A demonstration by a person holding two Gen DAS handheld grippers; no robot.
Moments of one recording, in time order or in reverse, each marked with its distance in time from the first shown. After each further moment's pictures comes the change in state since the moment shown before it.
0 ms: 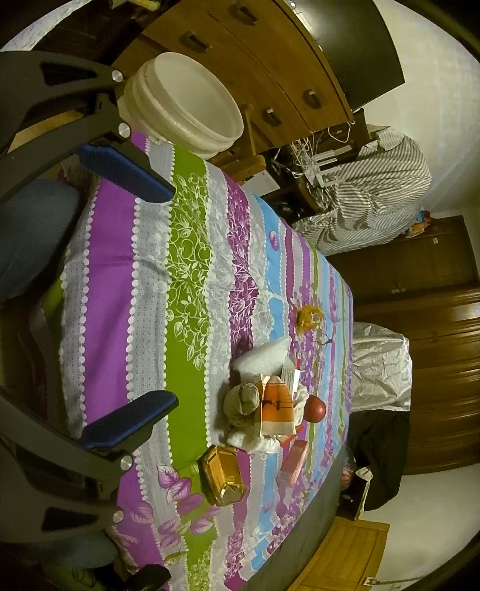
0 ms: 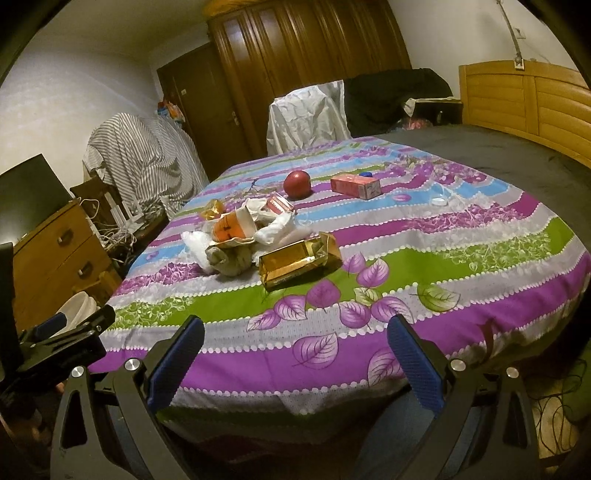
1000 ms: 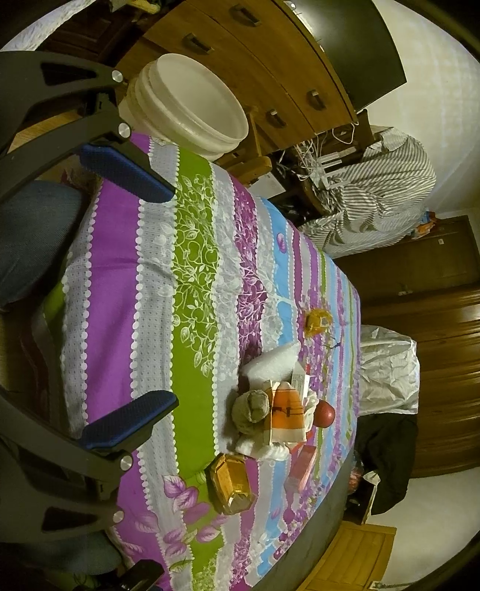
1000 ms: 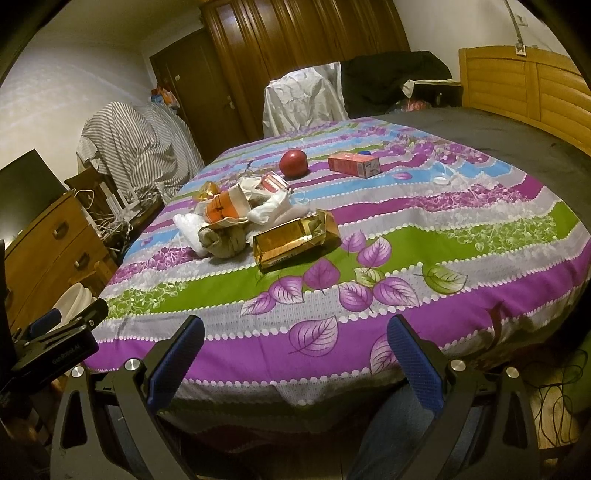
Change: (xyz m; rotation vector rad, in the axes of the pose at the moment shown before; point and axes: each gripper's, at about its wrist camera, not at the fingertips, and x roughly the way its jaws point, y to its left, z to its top) left arm 0.009 0.003 -0.003 0.004 0.030 0.014; right arm 0.019 -0.004 -0.003 0.018 0.072 -0.008
